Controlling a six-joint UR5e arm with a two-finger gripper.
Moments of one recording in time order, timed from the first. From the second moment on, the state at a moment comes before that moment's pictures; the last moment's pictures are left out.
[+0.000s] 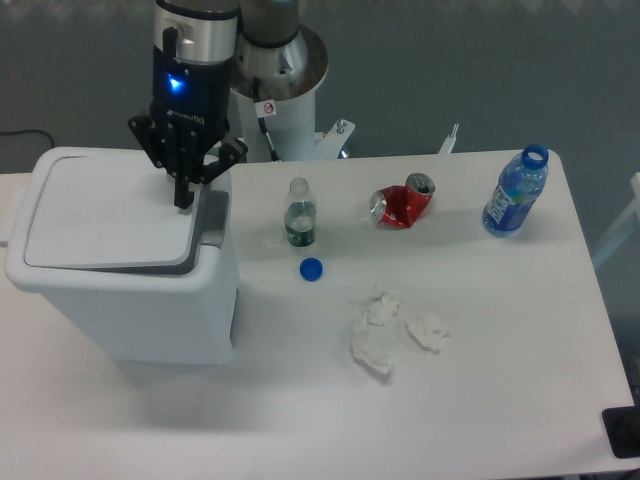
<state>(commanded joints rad) 2.27 -1.55 -1.62 -1.18 1.28 0.56</state>
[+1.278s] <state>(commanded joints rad) 2.27 -1.57 -1.63 -1.18 1.28 0.56</state>
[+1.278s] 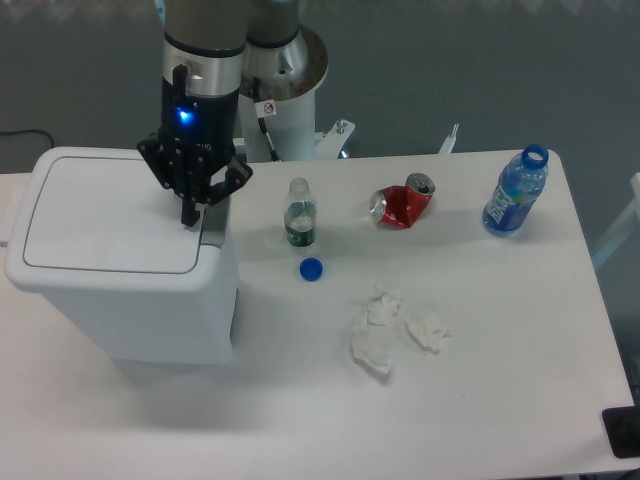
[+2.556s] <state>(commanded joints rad) 2.60 -1.82 -1.50 -1.02 1.27 0.60</state>
